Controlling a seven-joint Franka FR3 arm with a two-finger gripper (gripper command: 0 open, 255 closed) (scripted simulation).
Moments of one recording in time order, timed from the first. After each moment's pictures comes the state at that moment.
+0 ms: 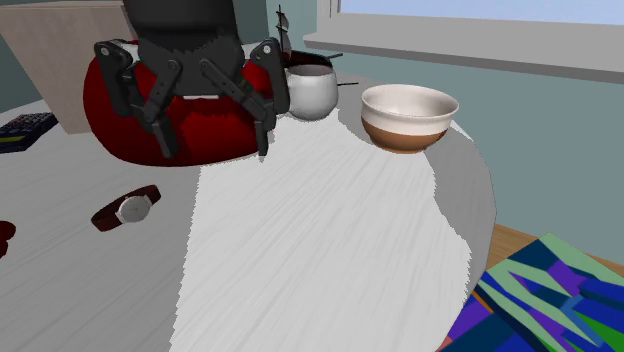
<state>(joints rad) 0.06 -0.08 0.56 -2.21 0.10 2.11 0.98</state>
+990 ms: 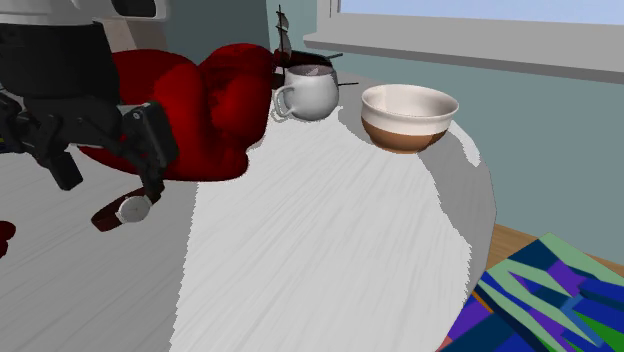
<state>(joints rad) 0.17 0.28 0.58 -1.96 -0.09 2.26 1.30</state>
